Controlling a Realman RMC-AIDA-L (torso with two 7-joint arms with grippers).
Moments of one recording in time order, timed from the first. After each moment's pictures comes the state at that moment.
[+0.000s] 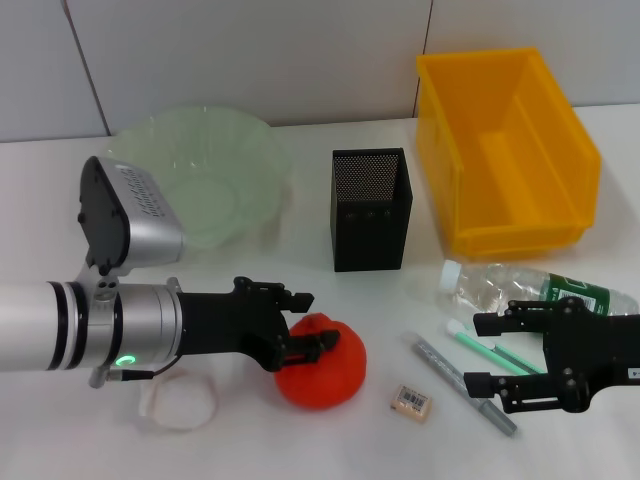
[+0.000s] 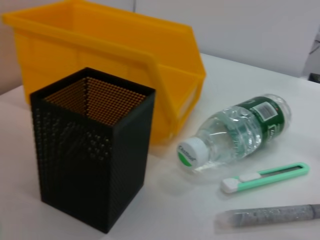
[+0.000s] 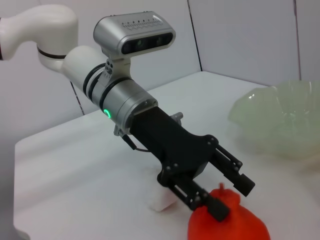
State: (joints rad) left arm -0.51 -2.08 1.54 0.82 1.71 1.05 -1.63; right arm 0.21 2.08 2.23 1.11 1.24 -1.71 1.55
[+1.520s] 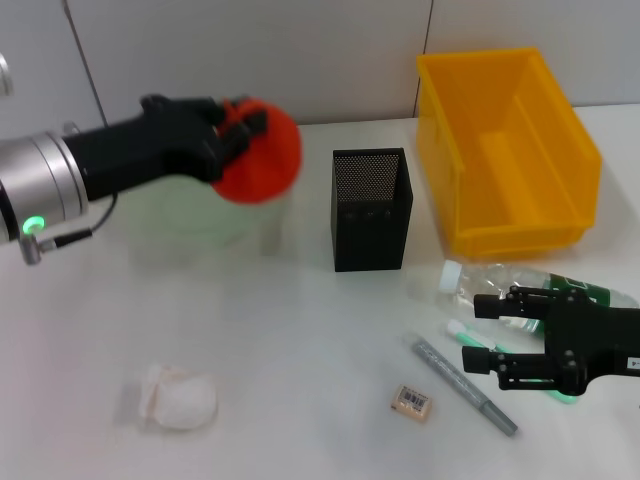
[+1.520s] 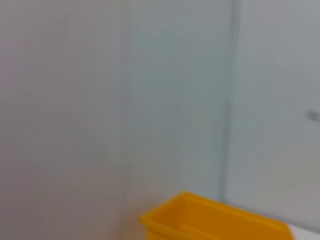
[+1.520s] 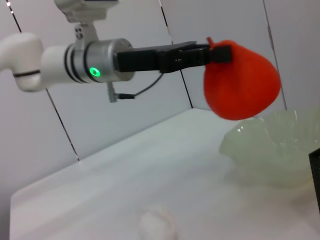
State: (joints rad) left arm -0.43 -2.07 1.30 1.07 1.48 1.04 -1.61; right arm 0.24 2.08 2.32 0.96 1.30 -1.71 1.50
